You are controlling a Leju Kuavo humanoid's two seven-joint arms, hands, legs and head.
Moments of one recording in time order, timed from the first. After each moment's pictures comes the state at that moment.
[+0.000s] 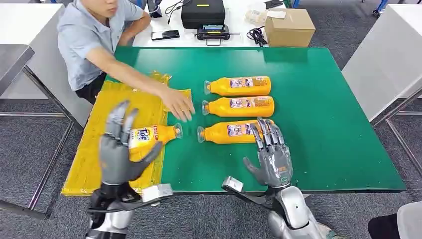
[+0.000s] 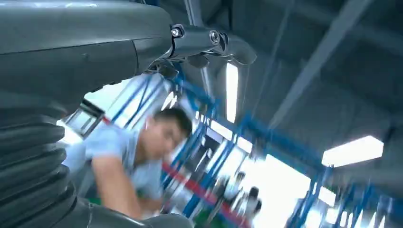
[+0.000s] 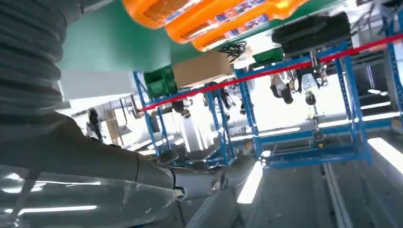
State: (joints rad) left arm -0.05 -0.33 -0.07 -1.62 -1.09 0.71 -0.63; right arm -0.07 -0.09 0.39 -1.40 1.21 -0.63 -0.18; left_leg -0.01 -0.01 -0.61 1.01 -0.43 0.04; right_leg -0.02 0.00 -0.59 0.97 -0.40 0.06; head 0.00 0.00
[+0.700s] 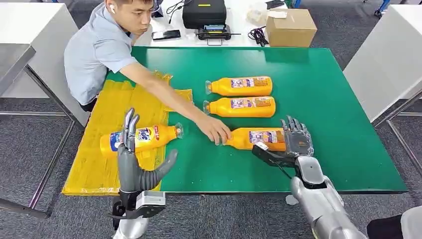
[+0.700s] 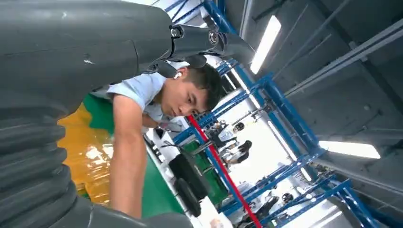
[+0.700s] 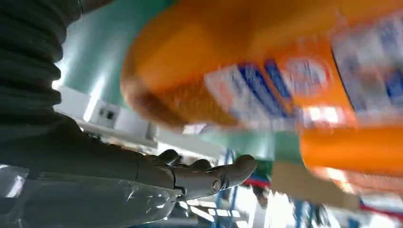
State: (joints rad) left arm -0.01 -0.34 -0.26 -1.49 -0.70 0.70 -0.61; right arm -0.41 -0.18 0.30 -0.83 1.22 -0.28 0.01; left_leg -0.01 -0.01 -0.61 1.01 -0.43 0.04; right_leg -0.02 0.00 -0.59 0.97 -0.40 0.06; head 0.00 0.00
